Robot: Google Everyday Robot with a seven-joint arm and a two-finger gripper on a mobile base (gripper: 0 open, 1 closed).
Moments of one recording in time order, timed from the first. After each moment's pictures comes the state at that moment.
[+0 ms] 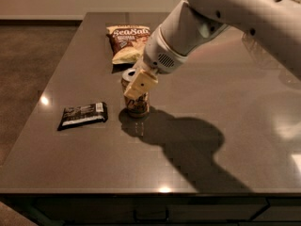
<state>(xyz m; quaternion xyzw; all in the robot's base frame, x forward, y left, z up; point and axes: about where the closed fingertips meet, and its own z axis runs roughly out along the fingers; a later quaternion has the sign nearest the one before) 0.526 0.032 0.912 -0.63 0.71 0.19 0.26</state>
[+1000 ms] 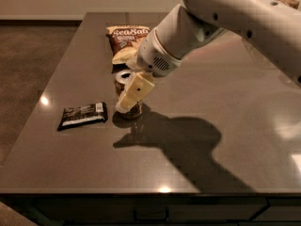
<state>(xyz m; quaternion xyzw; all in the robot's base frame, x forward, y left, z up) 0.513 0.051 0.913 -0.64 0.68 0.22 0.27</state>
